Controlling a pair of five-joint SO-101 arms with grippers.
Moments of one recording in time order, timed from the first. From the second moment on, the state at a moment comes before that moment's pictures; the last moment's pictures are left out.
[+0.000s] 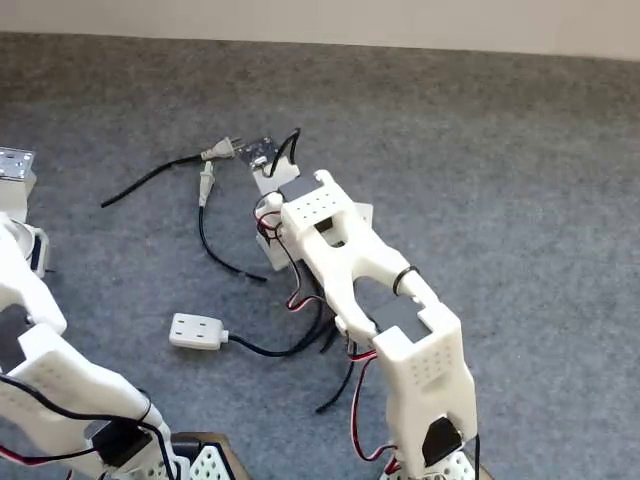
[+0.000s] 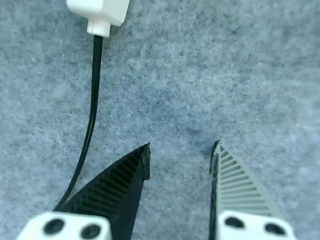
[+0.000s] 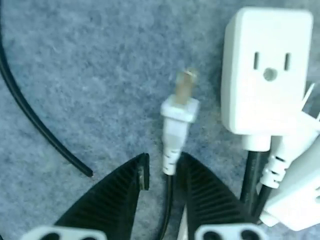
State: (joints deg) left arm -48.0 18.7 9.6 48.2 -36.5; right arm -35.4 28.5 -7.1 65.9 1.7
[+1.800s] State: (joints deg) left arm -8.9 -21.5 -8.6 100.0 -37.8; right arm -49.9 -41.6 38.7 67.6 15.1
